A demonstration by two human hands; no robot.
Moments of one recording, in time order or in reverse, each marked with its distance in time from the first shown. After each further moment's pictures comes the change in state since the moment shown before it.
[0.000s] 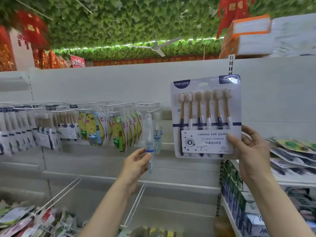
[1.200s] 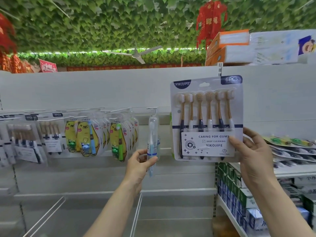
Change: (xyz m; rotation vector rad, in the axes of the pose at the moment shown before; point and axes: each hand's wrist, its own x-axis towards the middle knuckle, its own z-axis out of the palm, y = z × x) left_hand 0.038 0.005 -0.025 0.103 -0.095 0.072; right_hand -0.045 -0.007 0.041 -0.005 0.099 -0.075
